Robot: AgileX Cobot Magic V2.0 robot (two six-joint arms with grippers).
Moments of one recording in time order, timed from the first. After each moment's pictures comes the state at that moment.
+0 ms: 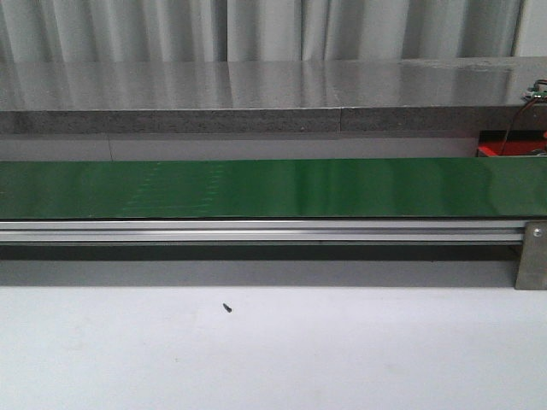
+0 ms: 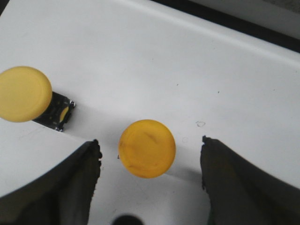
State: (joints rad) left arm 0.43 2.12 -1.76 -0.30 0.72 0.26; right arm -0.02 1.03 -0.96 0.21 0.82 -0.24
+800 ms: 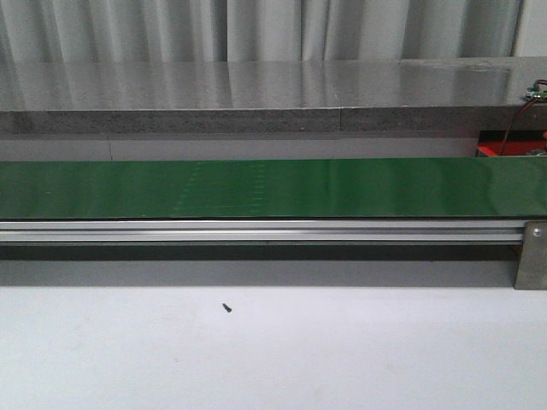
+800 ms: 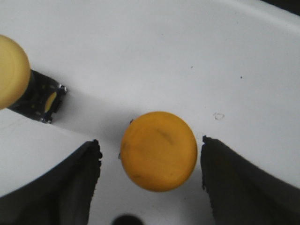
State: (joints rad) left arm 0.43 2.20 -1.76 -0.31 0.69 0.26; right arm -0.02 1.03 -0.96 0.21 0.82 -0.24
